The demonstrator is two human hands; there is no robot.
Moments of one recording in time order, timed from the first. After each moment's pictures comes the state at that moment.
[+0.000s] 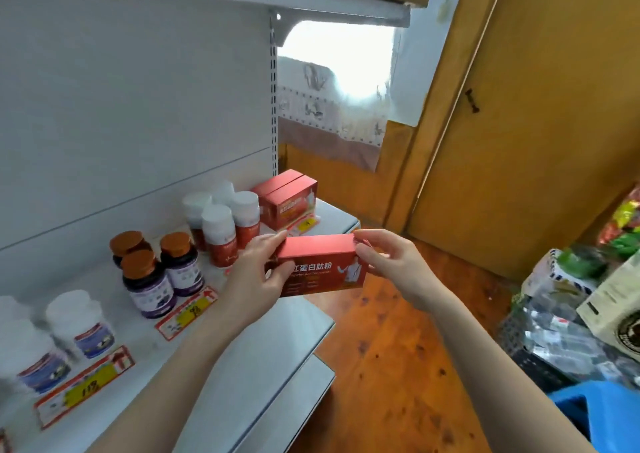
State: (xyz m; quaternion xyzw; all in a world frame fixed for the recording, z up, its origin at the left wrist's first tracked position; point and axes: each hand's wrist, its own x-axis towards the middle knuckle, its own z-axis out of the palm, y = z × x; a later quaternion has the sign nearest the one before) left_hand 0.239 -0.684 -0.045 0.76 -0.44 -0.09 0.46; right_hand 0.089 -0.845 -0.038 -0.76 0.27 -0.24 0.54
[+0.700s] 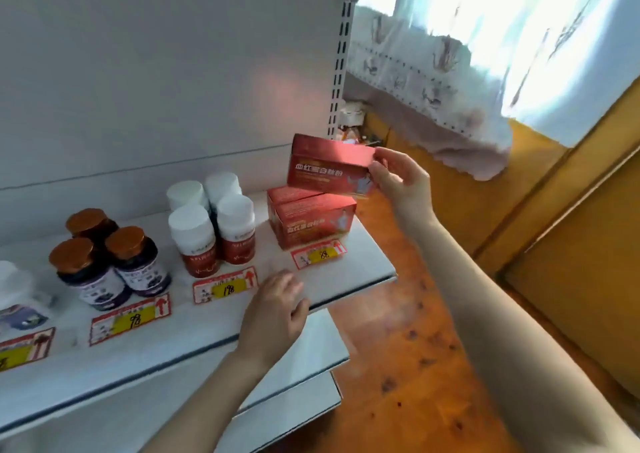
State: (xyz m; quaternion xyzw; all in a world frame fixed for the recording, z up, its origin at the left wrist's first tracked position) left_hand 0.249 -0.815 -0.143 0.91 -0.31 0.07 0.28; right_hand 0.281 -1.030 -0.032 -0.70 0.11 -0.26 0.66
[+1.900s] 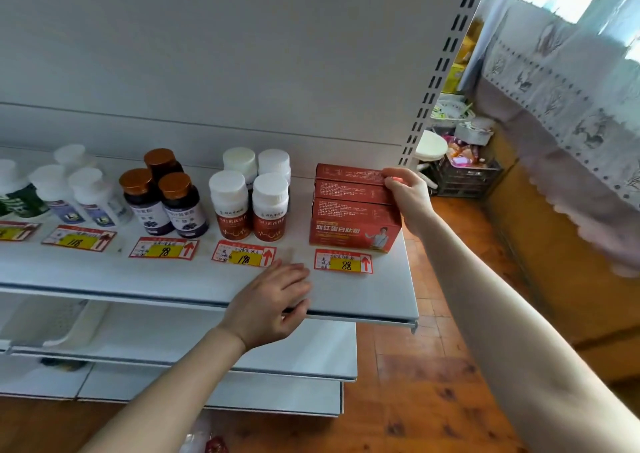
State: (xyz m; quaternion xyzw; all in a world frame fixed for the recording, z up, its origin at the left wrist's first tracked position) left_hand 0.249 -0.818 -0.170 0.92 -0.29 0.19 0.20; right_hand 0.395 -1.048 -0.080 -0.77 0.10 0.00 0.63
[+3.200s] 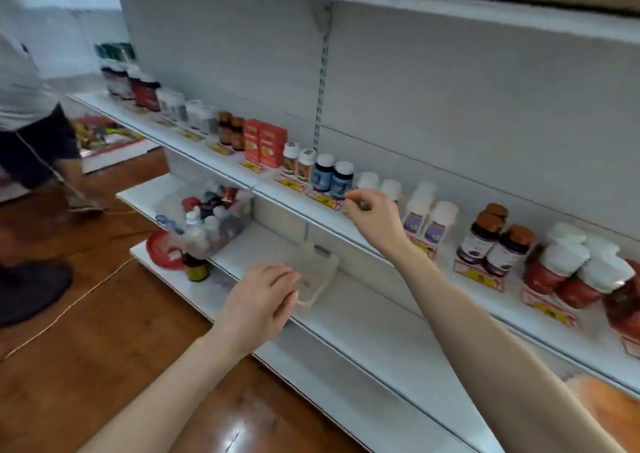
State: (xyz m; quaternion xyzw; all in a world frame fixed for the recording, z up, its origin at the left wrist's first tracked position) left_hand -0.029 -0.430 -0.104 0.94 0.00 0.31 0.11; right_hand 0.160 -0.540 -0.021 -0.83 -0.36 -0.02 0.43
